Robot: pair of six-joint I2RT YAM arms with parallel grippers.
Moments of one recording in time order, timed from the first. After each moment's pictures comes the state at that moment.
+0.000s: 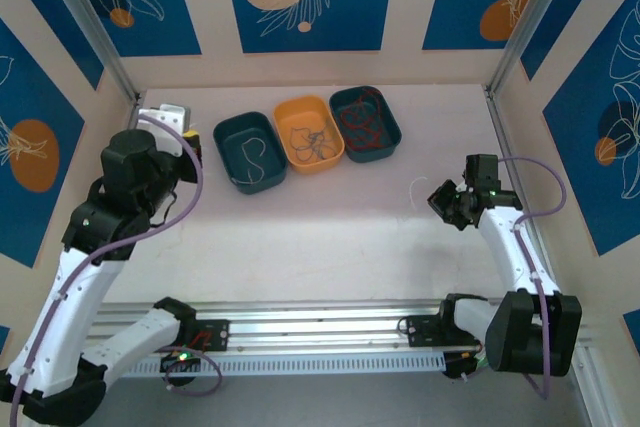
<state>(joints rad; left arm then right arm) -0.41 0.91 1.32 -0.73 -0.22 -0.02 -0.10 1.10 0.77 -0.74 -0.27 0.69</state>
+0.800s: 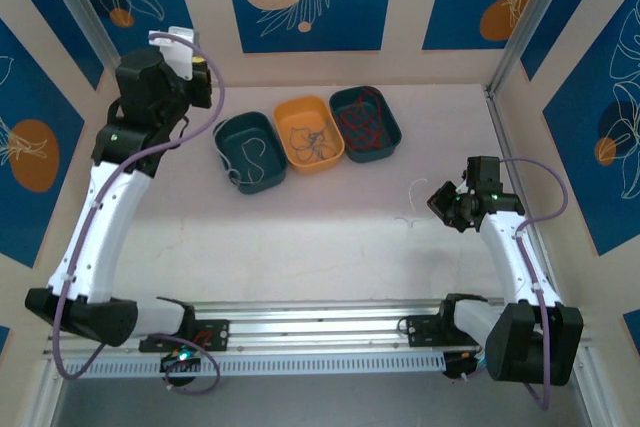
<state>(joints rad) -0.24 1.33 1.65 -0.53 -0.08 0.03 -0.10 1.06 0.77 -0.77 -0.29 0.68</state>
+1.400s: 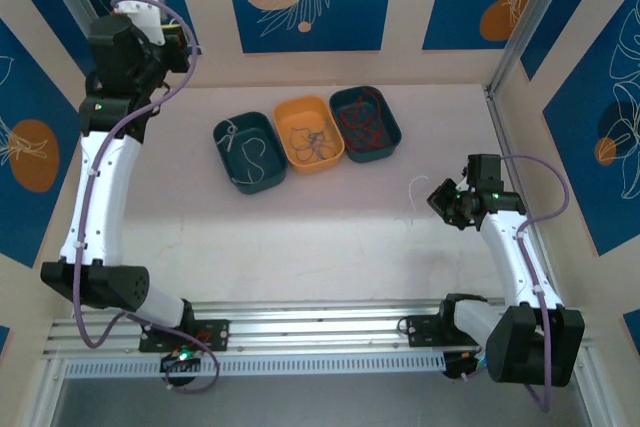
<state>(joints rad) -0.09 1.49 1.89 -0.51 0.08 -0.07 -0.09 1.06 0.79 -0.78 -0.29 0.68</state>
